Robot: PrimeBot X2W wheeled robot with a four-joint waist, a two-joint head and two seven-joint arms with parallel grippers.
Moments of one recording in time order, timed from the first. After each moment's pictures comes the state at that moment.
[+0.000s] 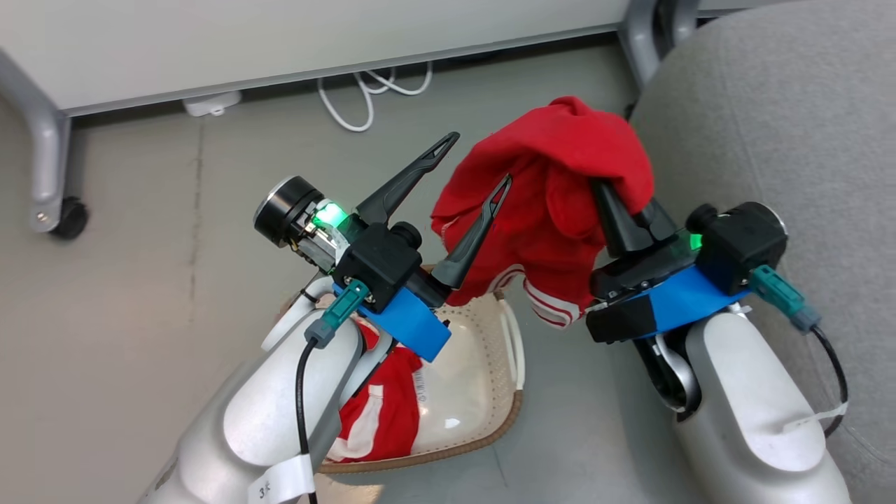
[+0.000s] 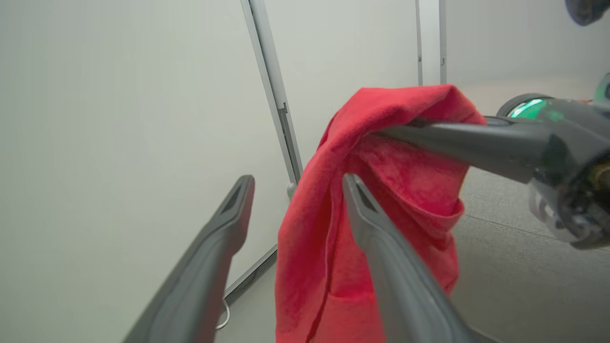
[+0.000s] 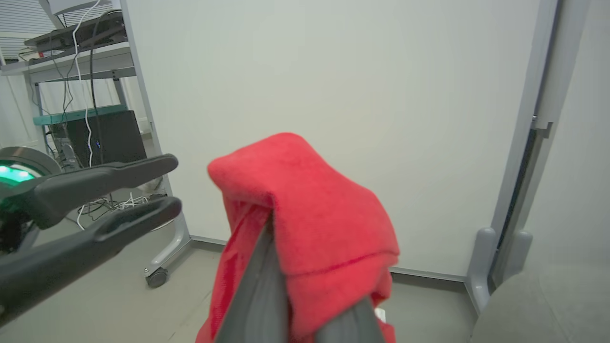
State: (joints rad) left arm -0.65 0.17 -0.66 0.34 -0.20 -0.13 -0.26; right arm -0.52 -0.06 0.26 0.25 0.17 0.13 -0.26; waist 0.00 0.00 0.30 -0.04
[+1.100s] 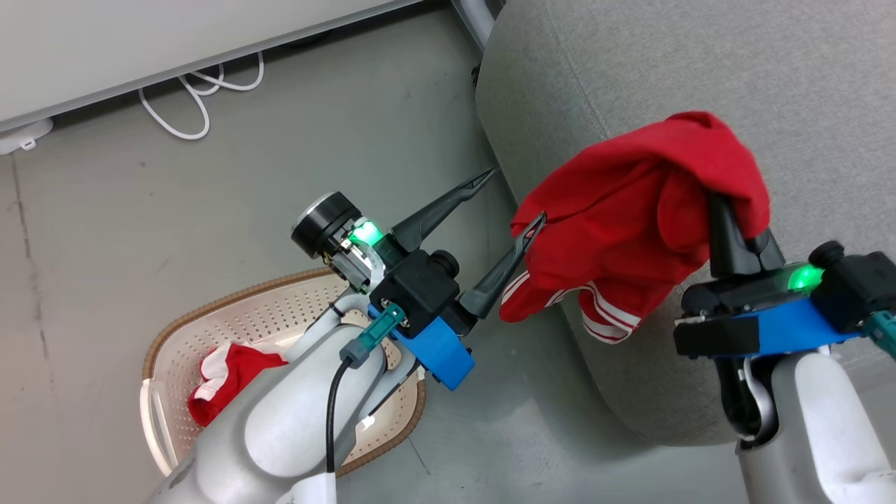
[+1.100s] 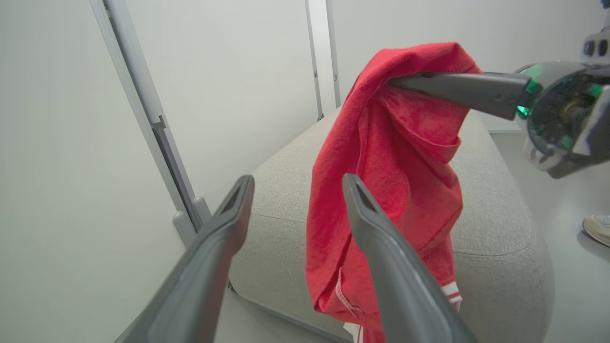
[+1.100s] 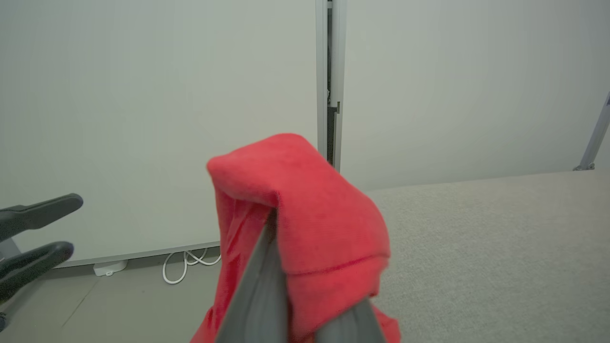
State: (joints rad) left arm -0.67 0.18 -0.79 0.34 -0.23 -0.13 -0.26; right arm -0.35 -0.05 0.02 0.11 0.18 0.13 -0.26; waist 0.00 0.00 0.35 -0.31
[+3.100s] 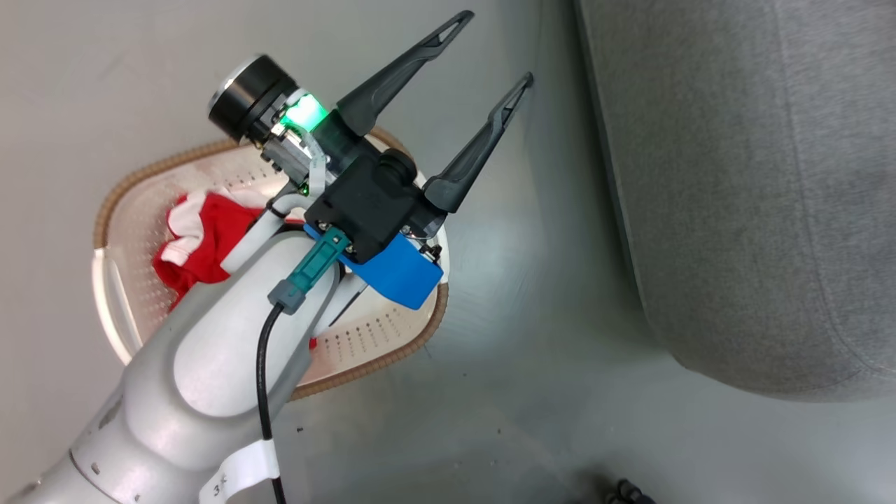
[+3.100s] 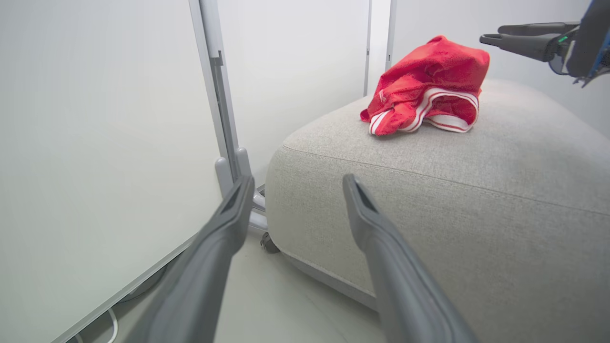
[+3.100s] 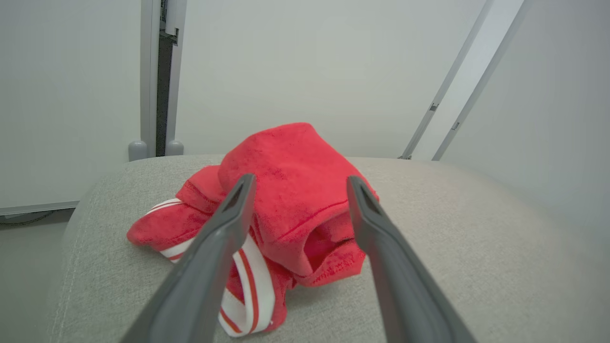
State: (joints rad) left arm -0.85 0.27 -0.72 0.21 -0.19 -0.11 -0.26; right arm -0.63 -0.27 -0.51 0.26 0.09 0.13 -0.26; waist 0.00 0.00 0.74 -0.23
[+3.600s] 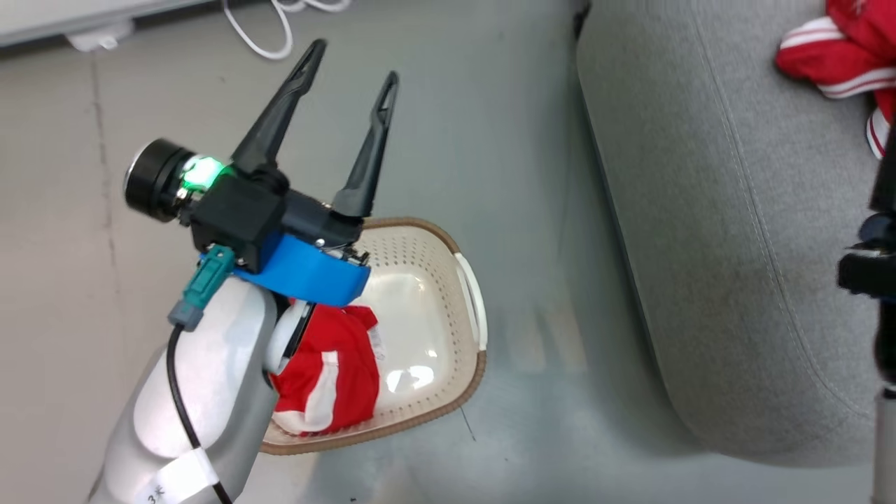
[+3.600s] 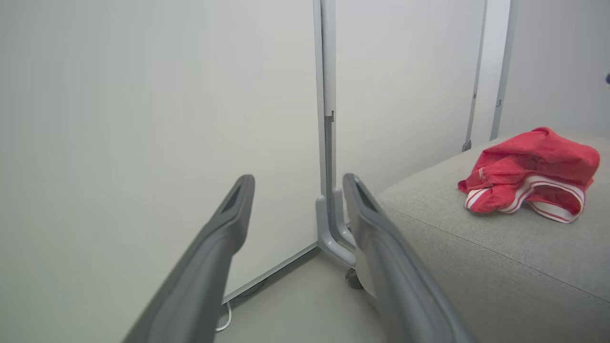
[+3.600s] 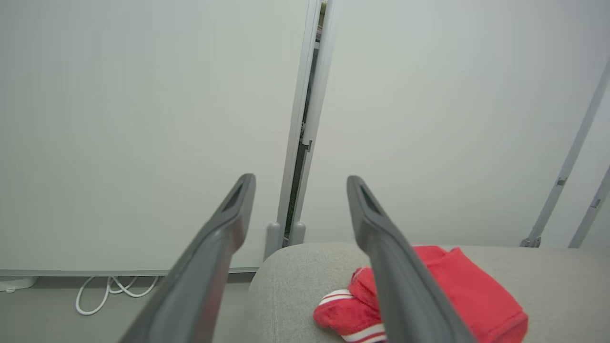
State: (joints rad) left arm -0.62 0.20 -0.43 0.19 -0.21 -0.09 -0.26; right arm -0.43 -0.19 -0.24 0.00 0.08 0.13 -0.26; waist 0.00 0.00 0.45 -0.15
